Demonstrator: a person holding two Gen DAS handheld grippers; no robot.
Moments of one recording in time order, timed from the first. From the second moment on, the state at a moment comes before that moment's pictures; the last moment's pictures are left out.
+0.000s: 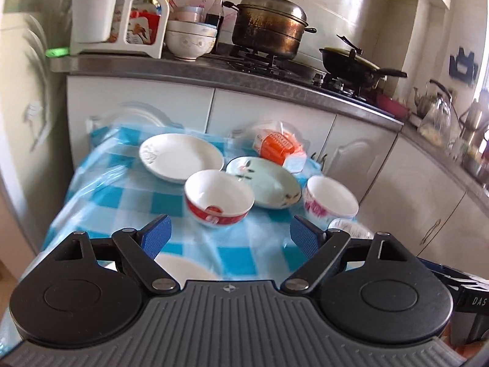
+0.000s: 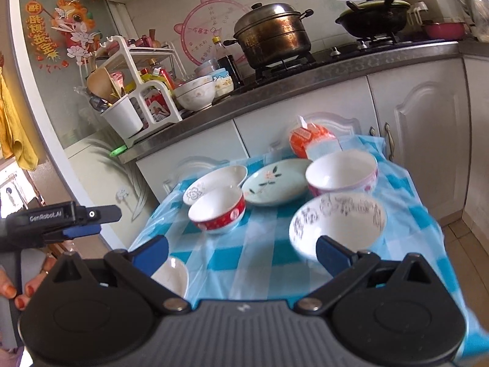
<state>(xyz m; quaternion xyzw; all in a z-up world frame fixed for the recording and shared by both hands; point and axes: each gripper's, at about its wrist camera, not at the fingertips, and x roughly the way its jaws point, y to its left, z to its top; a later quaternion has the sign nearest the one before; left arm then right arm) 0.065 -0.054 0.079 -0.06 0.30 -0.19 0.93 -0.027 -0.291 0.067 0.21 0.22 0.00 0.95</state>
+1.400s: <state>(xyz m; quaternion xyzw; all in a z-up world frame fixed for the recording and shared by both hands) 0.235 -0.227 -0.026 -0.18 0.49 -0.05 0.85 0.314 -0.475 -0.009 0.33 0.46 0.13 0.81</state>
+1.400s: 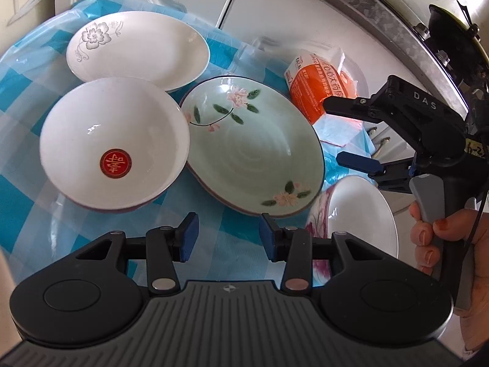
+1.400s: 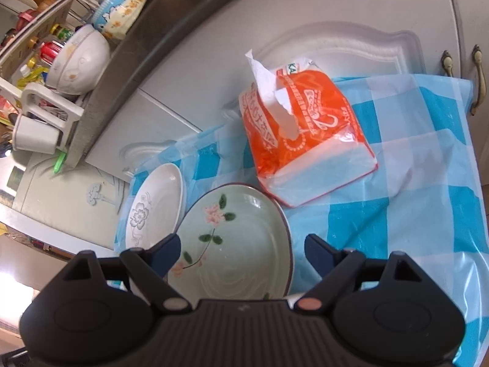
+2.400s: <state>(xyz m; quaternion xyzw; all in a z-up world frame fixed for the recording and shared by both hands) 0.268 -0.241 -0.050 -0.20 0.49 -0.01 0.85 0.338 -0.452 -0.033 0.29 0.48 0.14 0.81</state>
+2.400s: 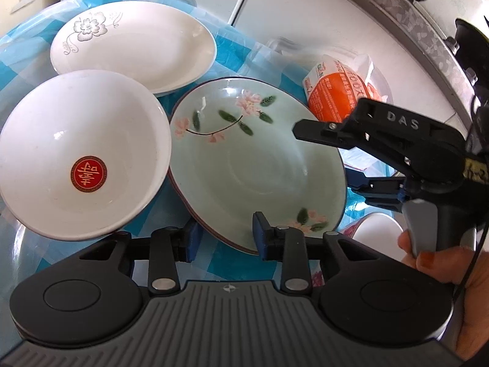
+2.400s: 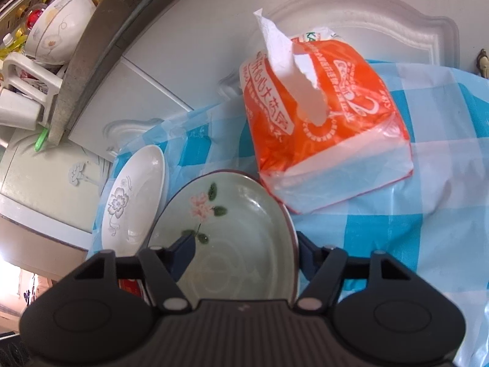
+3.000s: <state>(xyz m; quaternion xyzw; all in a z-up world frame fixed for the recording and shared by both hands) 0.246 -0.223 -0.005 -0.22 0.45 -0.03 0.87 0.286 -0.446 0.009 0.25 0.41 0.12 0.87</state>
